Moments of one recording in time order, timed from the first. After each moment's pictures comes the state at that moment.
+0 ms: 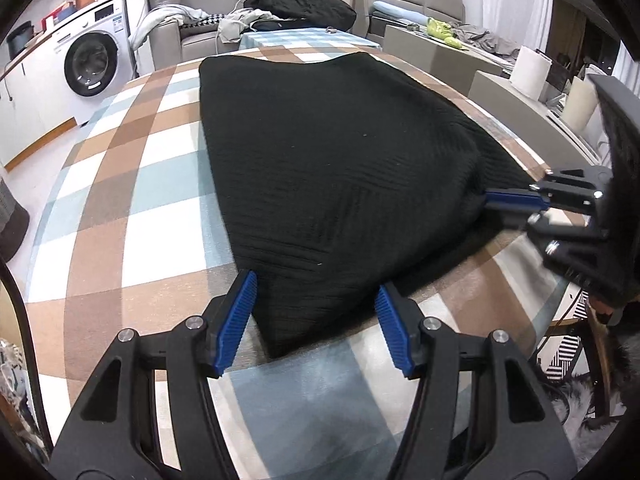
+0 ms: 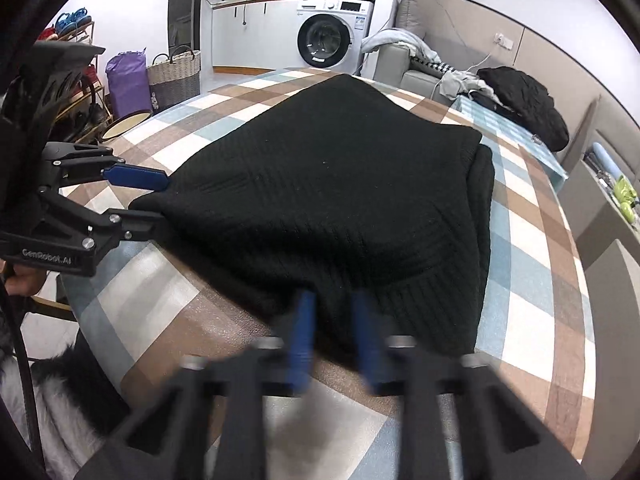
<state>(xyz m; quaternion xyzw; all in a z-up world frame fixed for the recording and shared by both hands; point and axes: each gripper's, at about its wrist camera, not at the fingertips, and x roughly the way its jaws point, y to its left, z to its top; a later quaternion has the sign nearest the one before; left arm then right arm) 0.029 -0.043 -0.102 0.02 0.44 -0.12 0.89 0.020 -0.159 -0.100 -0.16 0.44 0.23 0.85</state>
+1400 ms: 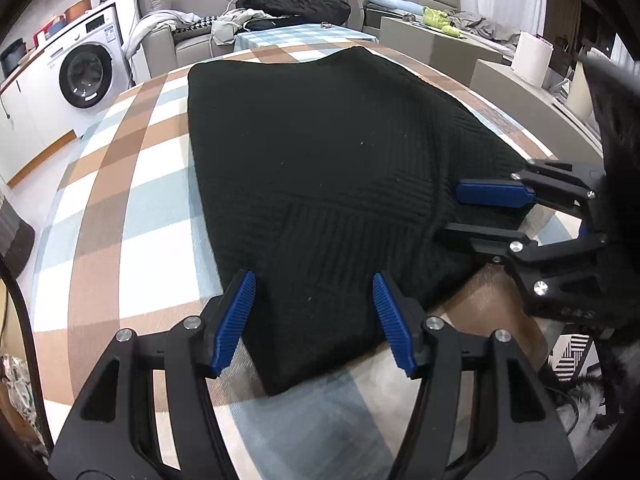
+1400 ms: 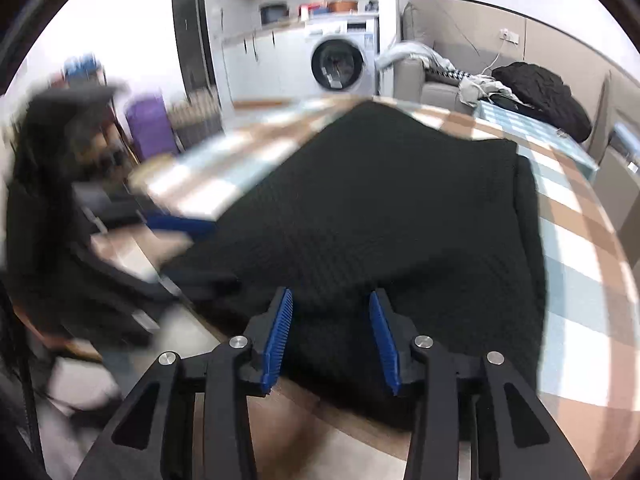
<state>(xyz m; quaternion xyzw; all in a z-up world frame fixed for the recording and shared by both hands) 0.052 -0.054 -0.105 0.05 0.44 -0.12 0.89 0.045 -0.140 -0.109 -0.10 0.42 0.27 0.86</state>
